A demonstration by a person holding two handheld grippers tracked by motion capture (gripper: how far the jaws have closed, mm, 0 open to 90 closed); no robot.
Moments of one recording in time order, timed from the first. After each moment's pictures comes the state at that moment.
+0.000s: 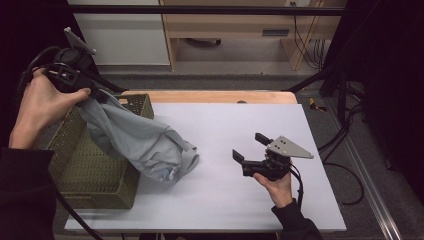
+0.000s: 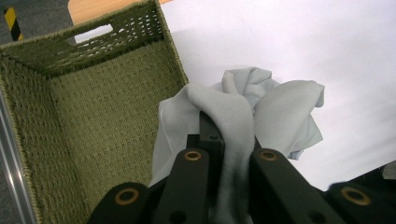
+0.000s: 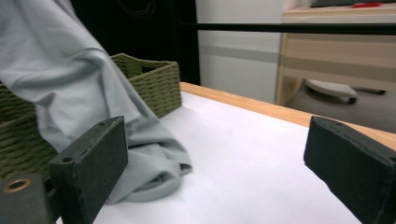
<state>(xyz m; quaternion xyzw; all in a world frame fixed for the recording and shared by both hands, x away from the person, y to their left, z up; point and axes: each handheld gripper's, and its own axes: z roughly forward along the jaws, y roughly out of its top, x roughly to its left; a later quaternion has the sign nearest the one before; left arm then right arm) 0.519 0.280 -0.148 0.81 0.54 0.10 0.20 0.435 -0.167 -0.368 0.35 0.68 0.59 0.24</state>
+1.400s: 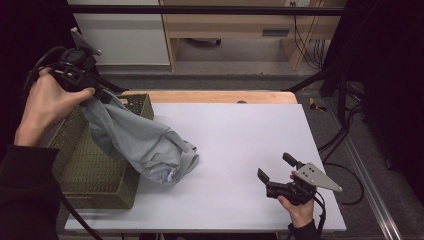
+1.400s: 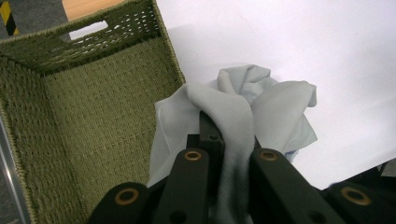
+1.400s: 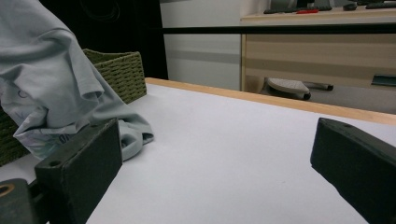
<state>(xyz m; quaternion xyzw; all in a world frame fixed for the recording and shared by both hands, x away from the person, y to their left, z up) 0.525 0.272 -0.150 0.81 0.54 0.09 0.19 0.389 -0.221 -0.407 0.39 0.65 0.58 0.29</state>
